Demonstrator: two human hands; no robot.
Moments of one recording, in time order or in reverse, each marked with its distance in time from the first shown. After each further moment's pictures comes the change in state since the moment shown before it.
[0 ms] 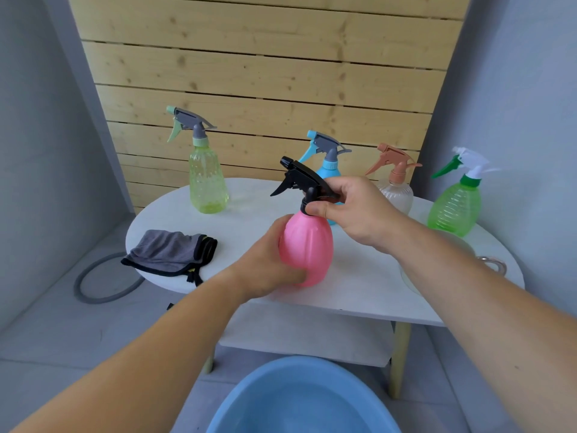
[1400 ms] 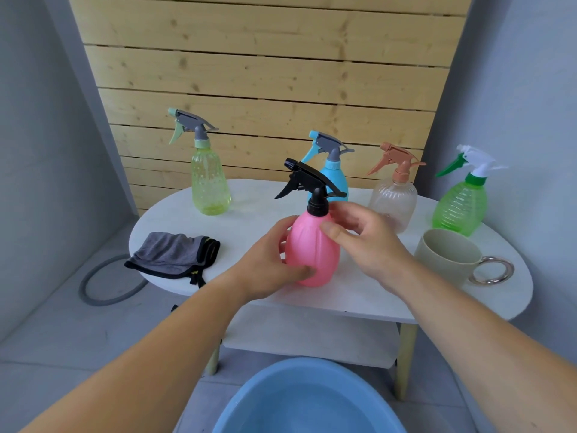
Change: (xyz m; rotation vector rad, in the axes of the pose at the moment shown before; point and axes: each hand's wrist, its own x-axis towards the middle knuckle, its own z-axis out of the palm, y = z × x) left_hand -0.001 -0.001 -0.005 -0.039 -0.017 0.052; right_hand -0.032 0.038 0.015 0.144 0.142 0.028
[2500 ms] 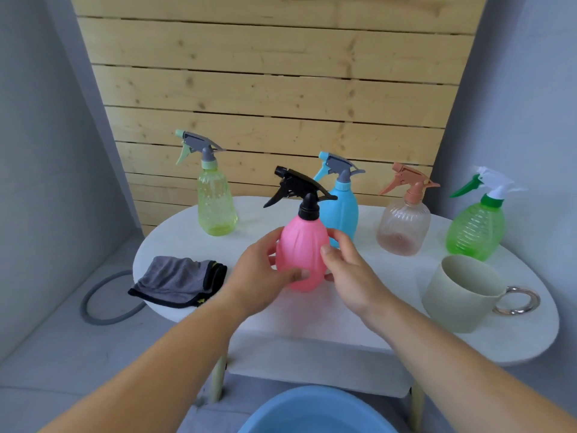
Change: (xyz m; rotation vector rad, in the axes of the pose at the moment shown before) left_hand 0.013 -0.001 -0.027 0.011 0.197 -0.030; right_hand 0.013 0.015 0.042 0.070 -0.016 0.282
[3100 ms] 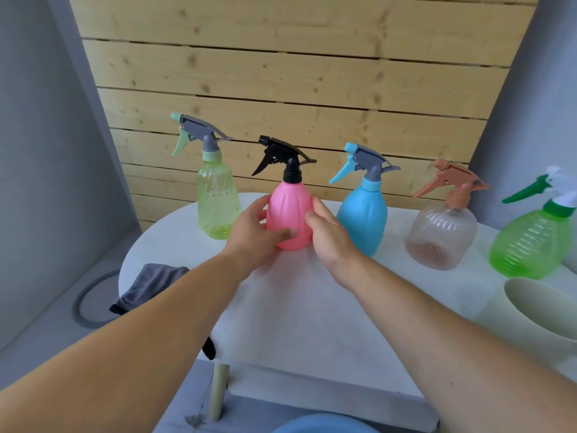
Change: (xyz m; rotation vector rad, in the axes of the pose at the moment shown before) left_hand 0.102 -0.030 -0.030 -0.058 0.213 -0.074; right_hand 0.128 0.004 0.047 0.032 0.028 -0.017
